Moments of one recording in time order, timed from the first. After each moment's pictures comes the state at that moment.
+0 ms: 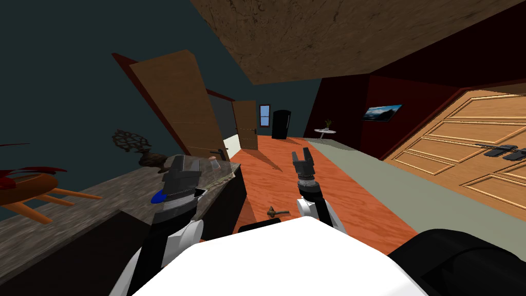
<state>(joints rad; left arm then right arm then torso) 0.50 0.02 0.05 -2.37 -0.06 -0.40 0.06 0.47 -0.04 0.03 -2.27 0.09 -0.59 -0.07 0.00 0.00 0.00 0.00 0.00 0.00</state>
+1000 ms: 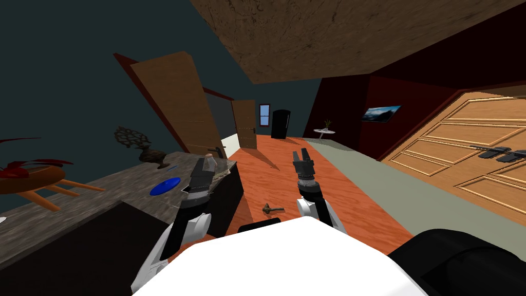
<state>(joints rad) 0.38 0.15 0.01 -2.12 -0.01 -0.47 0.07 0.47 -0.04 0.03 -2.27 0.09 -0.59 -0.07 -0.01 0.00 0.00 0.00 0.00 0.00</state>
